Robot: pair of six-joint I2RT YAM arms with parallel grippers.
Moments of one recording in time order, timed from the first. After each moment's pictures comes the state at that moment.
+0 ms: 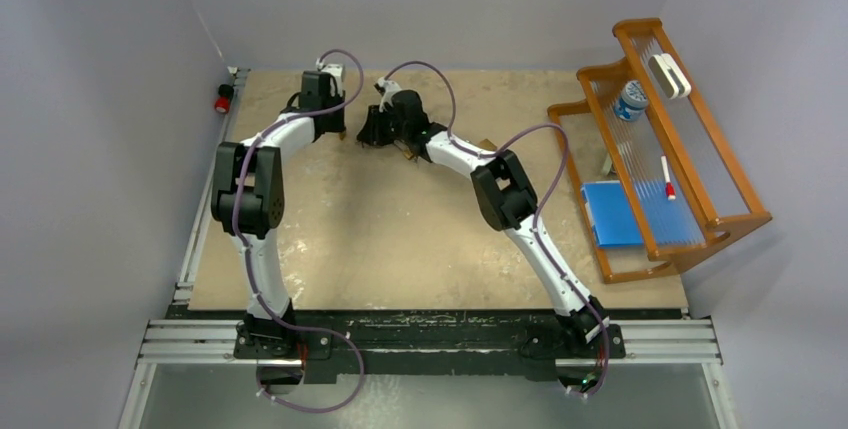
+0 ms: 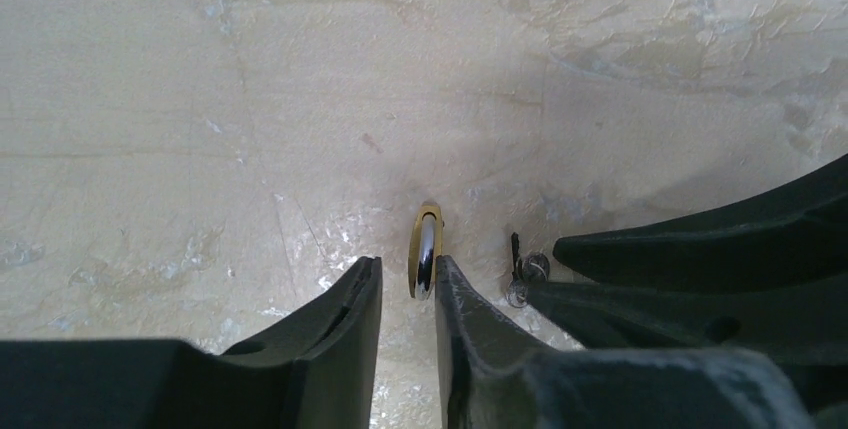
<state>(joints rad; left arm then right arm) -0.13 2.05 1.47 -0.14 -0.03 -0.04 0.64 2.72 2.27 0.04 -0.30 0.44</state>
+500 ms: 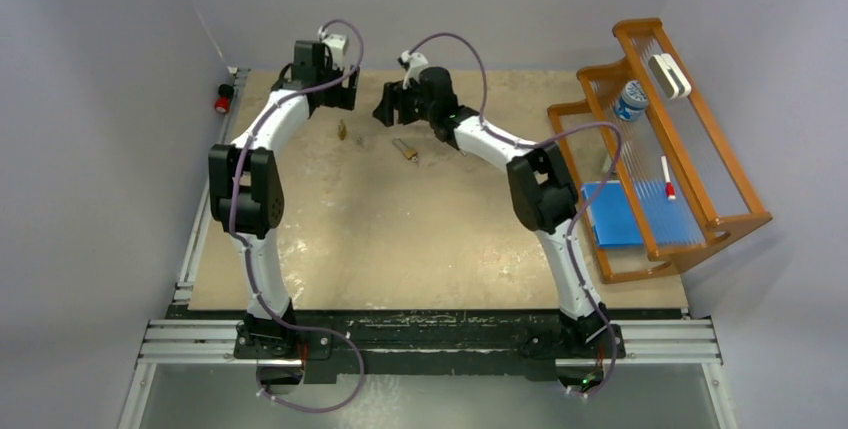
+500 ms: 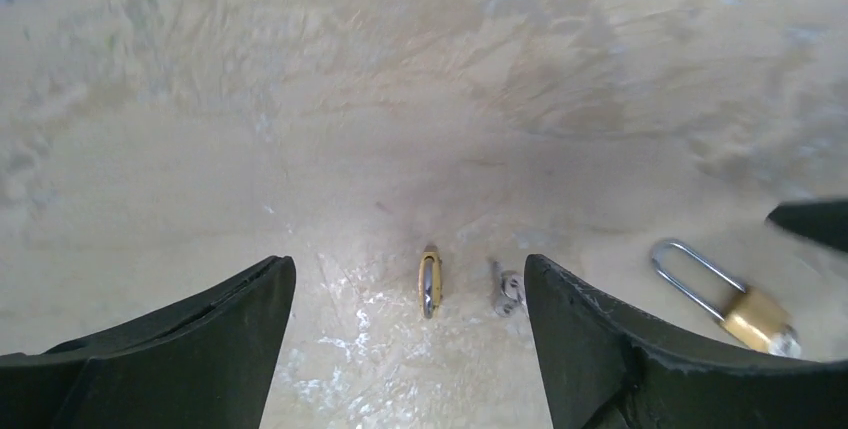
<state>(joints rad) -0.13 2.04 1.68 -0.28 0.00 0.06 0.58 2.39 1.93 0.09 -0.25 0.33</state>
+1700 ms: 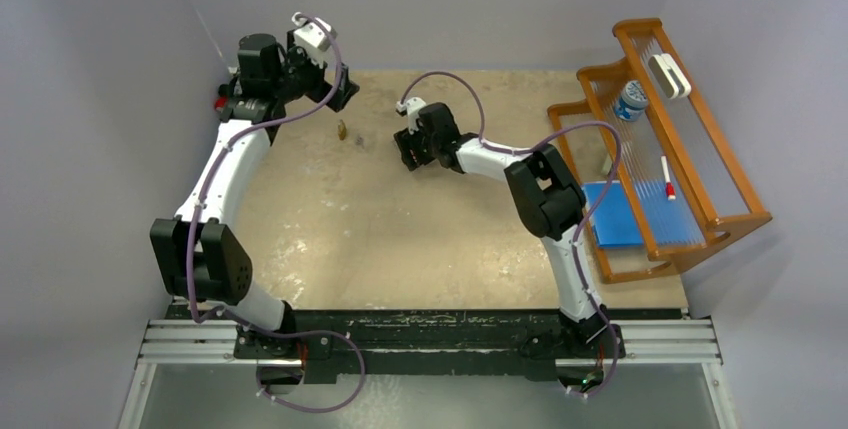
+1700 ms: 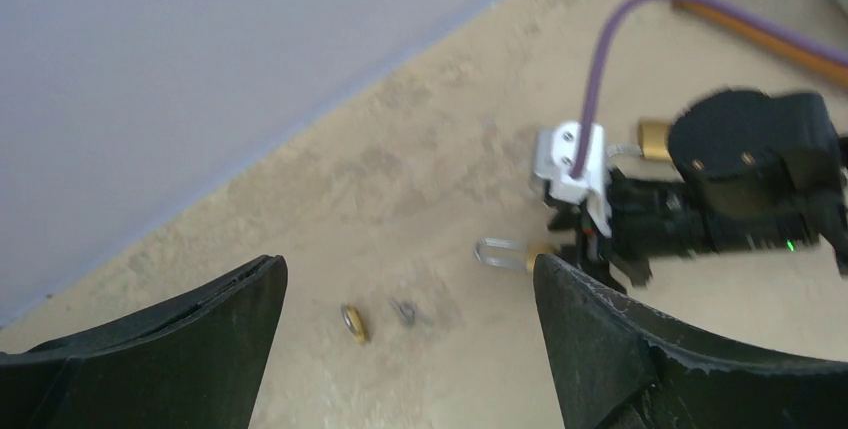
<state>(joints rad) -0.08 1.55 1.45 -0.11 0.52 0.18 0.60 2.24 1.59 -0.01 -0.07 -0.01</state>
